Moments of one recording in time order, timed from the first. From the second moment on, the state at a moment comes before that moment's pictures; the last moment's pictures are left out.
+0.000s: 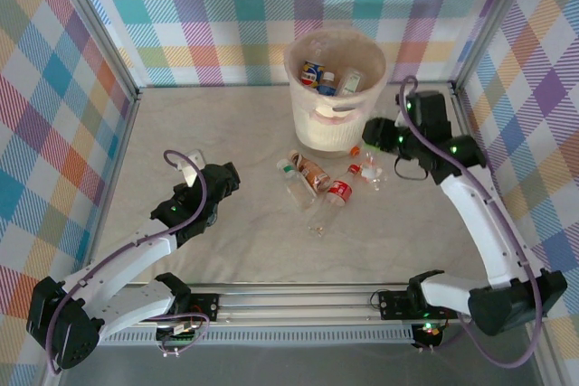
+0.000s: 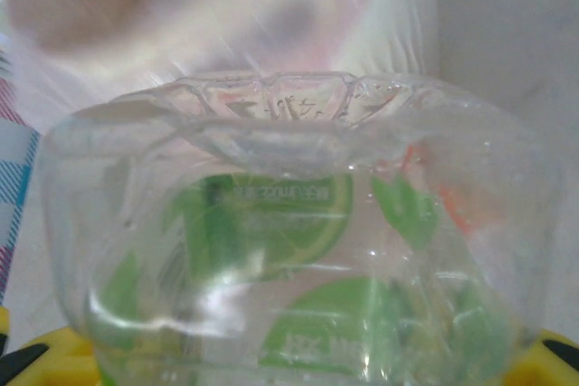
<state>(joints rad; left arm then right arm) -0.62 0.99 0.71 -0.44 -0.68 -0.77 0.32 1.23 1.42 -0.86 -0.11 0.50</state>
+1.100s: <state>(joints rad) -0.56 1.01 0.81 -0.50 -0.72 -0.70 0.32 2.20 2.65 -1.03 -0.16 0.53</state>
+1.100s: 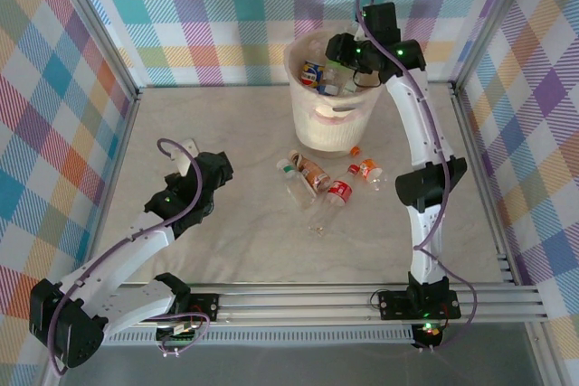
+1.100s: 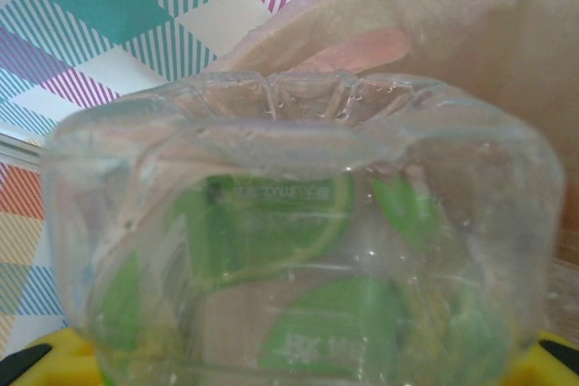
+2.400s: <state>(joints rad) -0.51 1.01 0.81 -0.50 -0.64 -0.68 0.33 2.30 2.65 -0.89 0.05 0.65</state>
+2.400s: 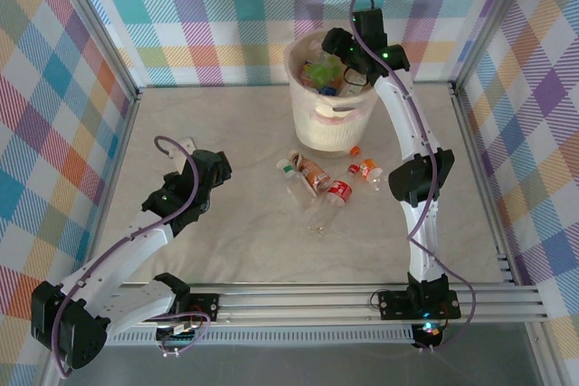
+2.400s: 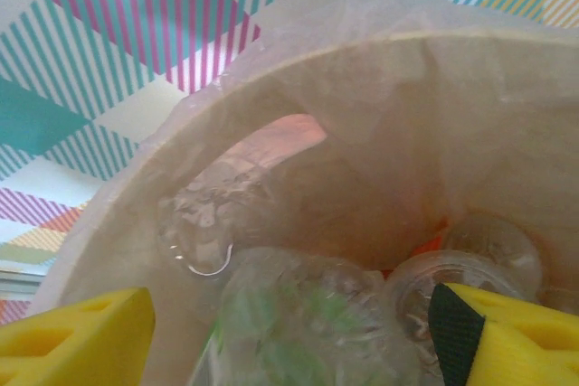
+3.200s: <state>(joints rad) -0.50 1.01 0.81 -0.50 -0.62 -0.68 0.33 2.15 2.65 -1.01 0.08 0.48</state>
